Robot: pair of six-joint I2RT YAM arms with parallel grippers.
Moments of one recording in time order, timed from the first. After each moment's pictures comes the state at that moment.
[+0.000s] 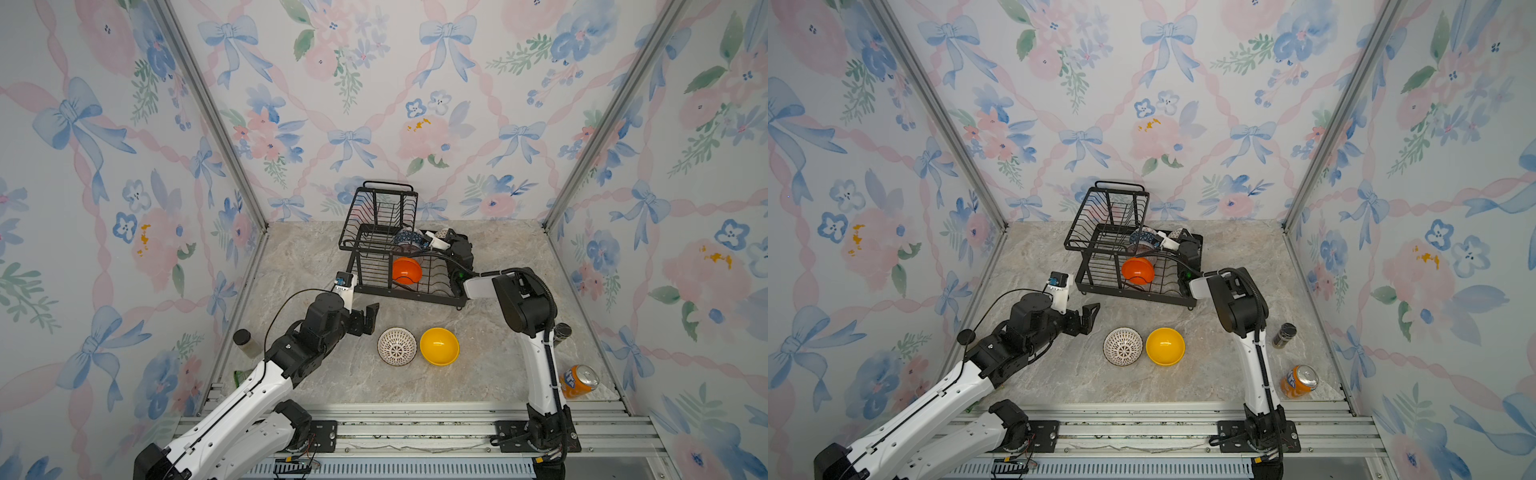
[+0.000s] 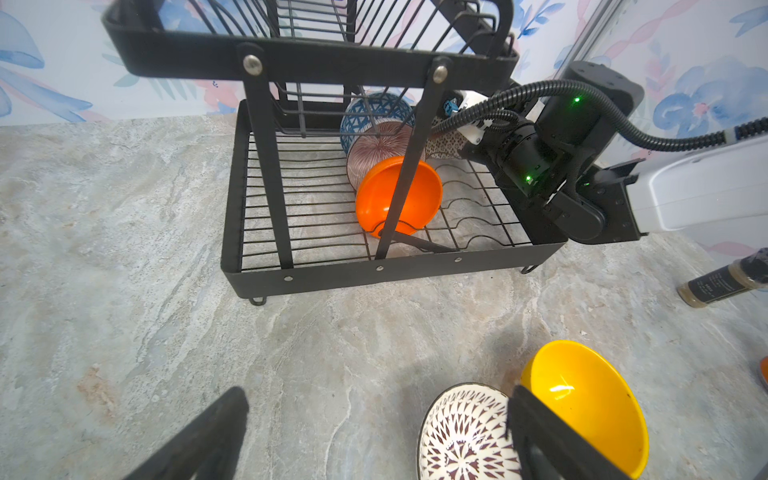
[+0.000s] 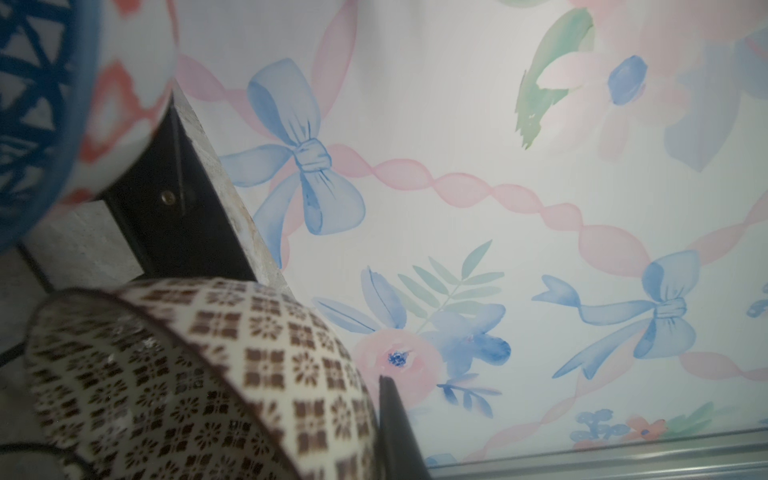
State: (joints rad) left arm -0.60 0.85 0.68 -0.31 -0.14 -0.26; right arm 0.38 2.32 1.37 0.93 0.40 -1.22
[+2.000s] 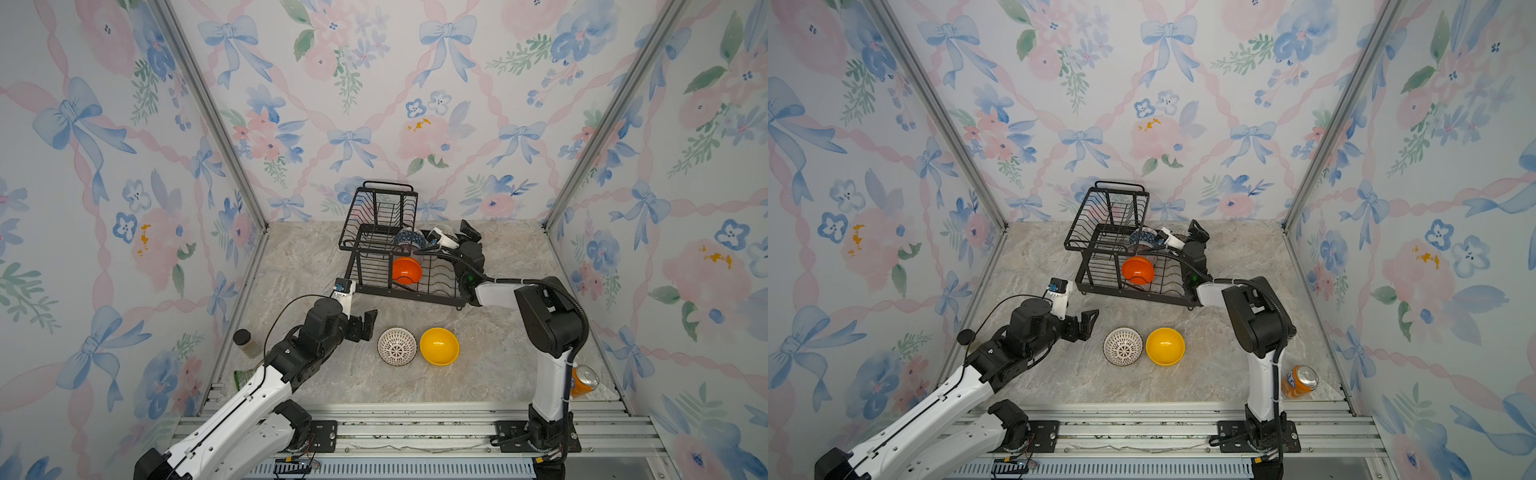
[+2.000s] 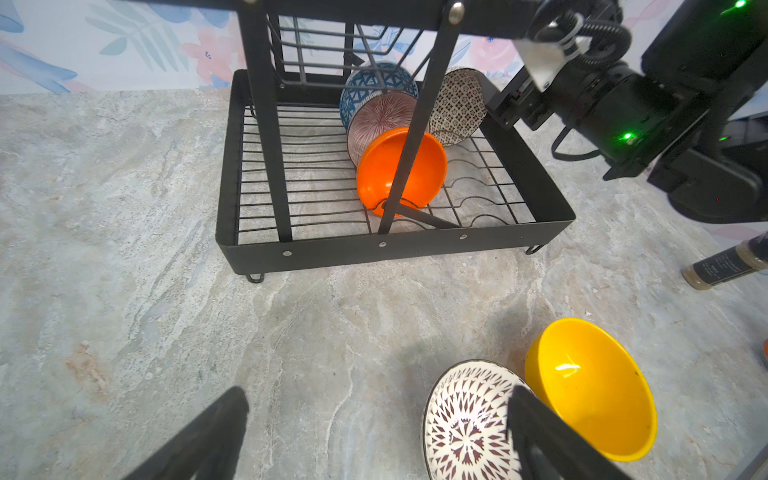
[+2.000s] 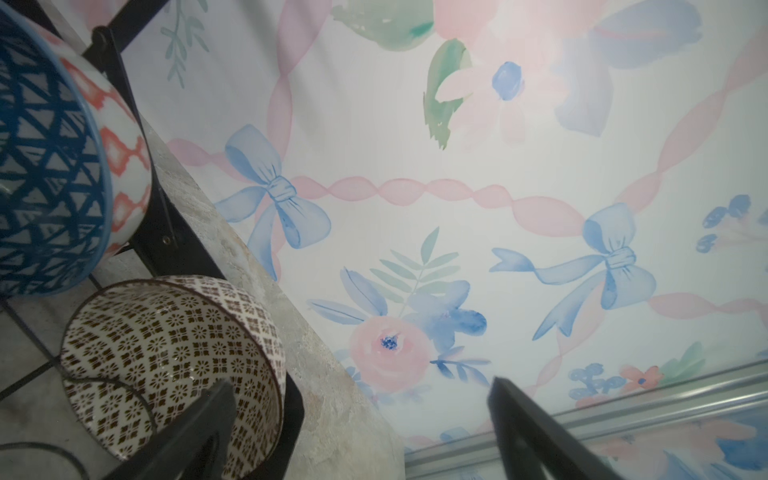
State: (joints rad) left arm -0.59 0.81 0.61 -0.31 -0.11 -0.27; right arm 0.42 1.99 1.13 0.84 0.40 -0.98
